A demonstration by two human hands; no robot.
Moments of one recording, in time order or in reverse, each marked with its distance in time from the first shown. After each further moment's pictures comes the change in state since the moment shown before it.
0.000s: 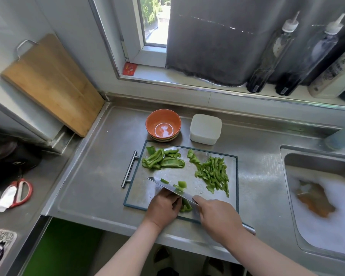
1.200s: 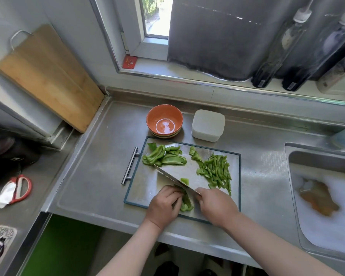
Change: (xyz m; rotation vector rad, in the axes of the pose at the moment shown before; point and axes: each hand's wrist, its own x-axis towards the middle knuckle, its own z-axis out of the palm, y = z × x) left_hand -0.004 -0.001 0.003 -0.083 0.036 0.027; right_hand 0.039 0.012 0.003 0.138 -0.158 0.102
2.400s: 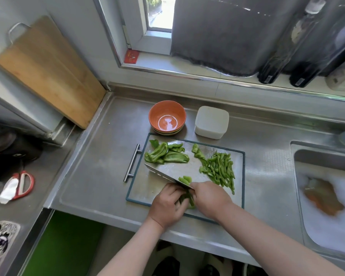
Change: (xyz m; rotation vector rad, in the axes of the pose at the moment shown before) left_hand -0.001 0.003 0.001 -0.048 -0.036 -0.059; right_hand 0.019 -0.020 -0.005 -0.037 -0.074 -0.021
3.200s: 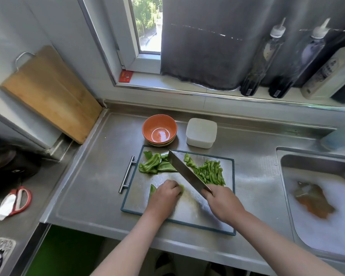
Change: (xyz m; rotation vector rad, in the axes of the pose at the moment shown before) left_hand 0.045 -0.001 -0.005 0.245 -0.228 -0.014; right_hand -0.042 0.032 -0.029 0.379 0.185 0.174
